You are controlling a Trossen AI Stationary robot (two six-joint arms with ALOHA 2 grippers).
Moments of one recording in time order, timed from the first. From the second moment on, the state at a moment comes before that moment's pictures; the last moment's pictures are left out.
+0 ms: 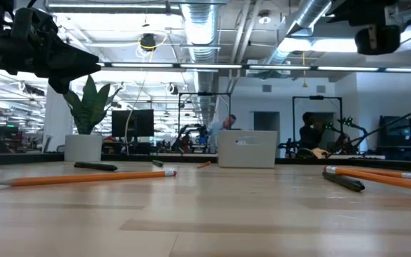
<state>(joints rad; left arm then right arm) 0.02 0.01 0.03 0.00 -0.25 -0.18 0.11 0.78 0.78 -0.56 -0.07 1.12</state>
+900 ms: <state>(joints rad) 0.02 0.01 0.03 0.00 -0.25 -0.18 0.32 1.12 0.78 -0.54 -0.11 1.43</state>
